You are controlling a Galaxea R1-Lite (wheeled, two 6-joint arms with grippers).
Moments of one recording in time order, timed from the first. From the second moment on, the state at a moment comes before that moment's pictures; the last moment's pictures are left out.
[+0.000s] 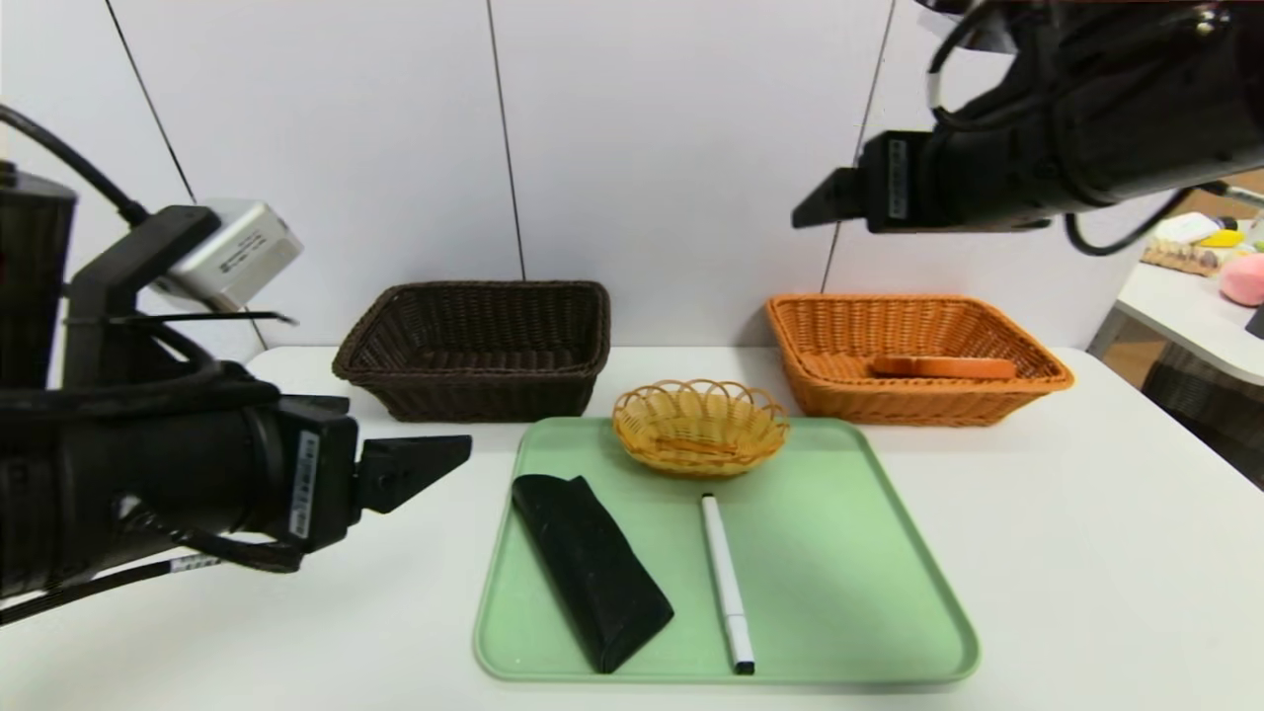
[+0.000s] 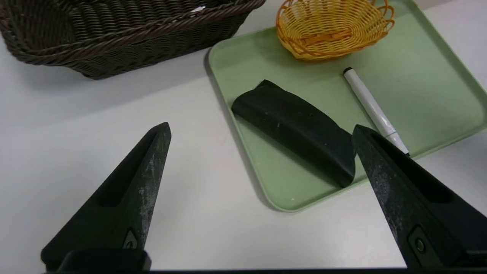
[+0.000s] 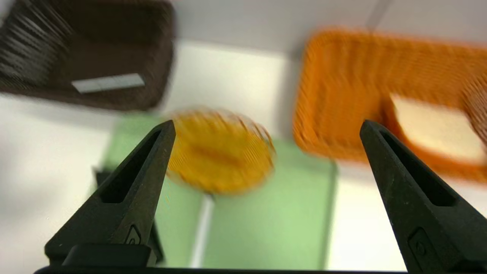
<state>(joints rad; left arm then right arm) -0.71 1.24 -0.99 0.20 0.24 -0.21 0.55 1.73 -1.90 0.71 -0.28 0.23</state>
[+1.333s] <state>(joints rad) -0.92 1.72 -1.33 0.50 0.48 -0.70 0.16 1.43 -1.45 1.00 0.01 0.07</state>
